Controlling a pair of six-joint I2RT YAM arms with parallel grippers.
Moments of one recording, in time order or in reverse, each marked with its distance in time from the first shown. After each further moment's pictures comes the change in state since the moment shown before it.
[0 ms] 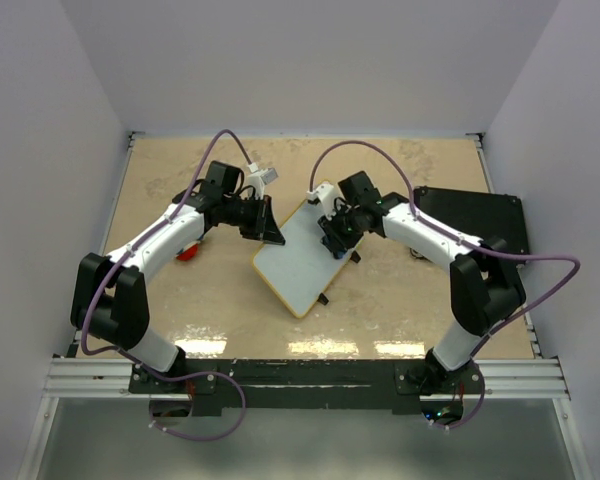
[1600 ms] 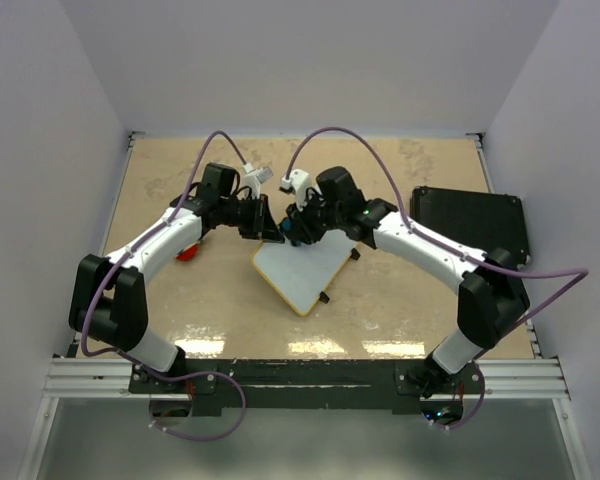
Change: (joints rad) left arm 0.022 -0.014 -0.051 0.092 0.024 -0.060; right arm 0.132 -0.070 0.010 0.261 -0.073 0.175
